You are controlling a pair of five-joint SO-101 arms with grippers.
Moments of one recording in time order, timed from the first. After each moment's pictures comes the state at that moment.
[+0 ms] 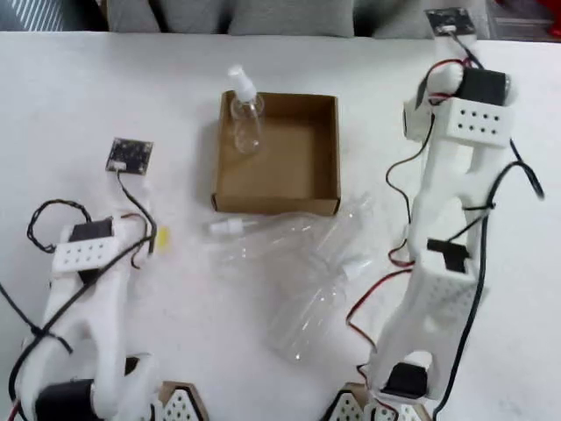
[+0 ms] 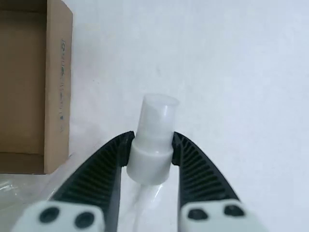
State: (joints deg) left arm -15.3 -26.5 56.7 44.6 -12.6; right arm 7.9 30.0 -53.2 97.4 15.3
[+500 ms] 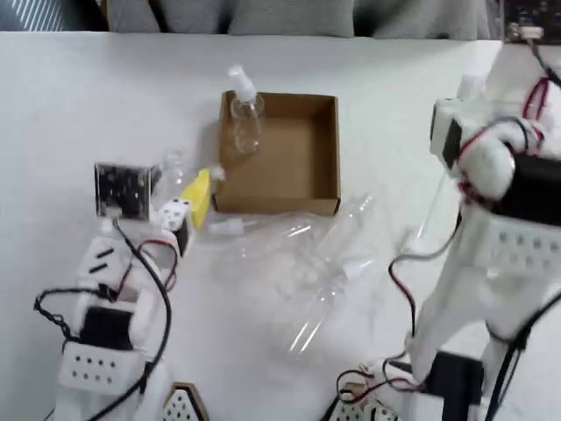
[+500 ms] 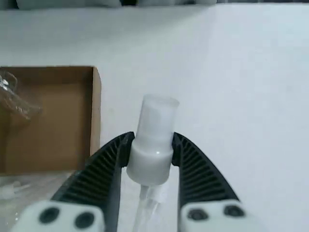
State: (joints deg) left arm 1.5 -74.0 72.7 30.5 3.5; right arm 7.9 -13.8 -34.3 96.3 7.8
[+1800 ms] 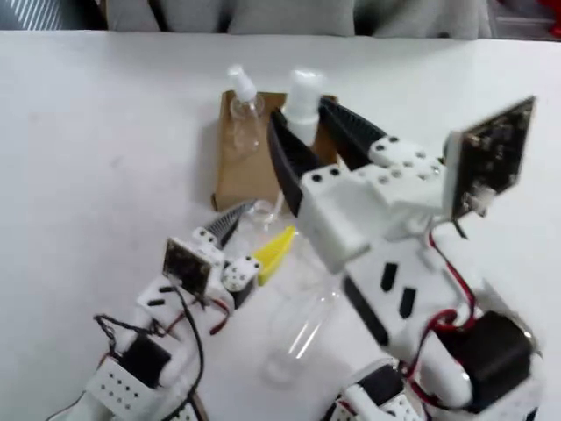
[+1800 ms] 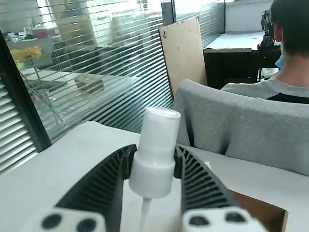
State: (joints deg) left arm 27.6 -95.0 97.6 14.4 4.2; right arm -33.9 -45.9 -6.2 66.0 -8.0
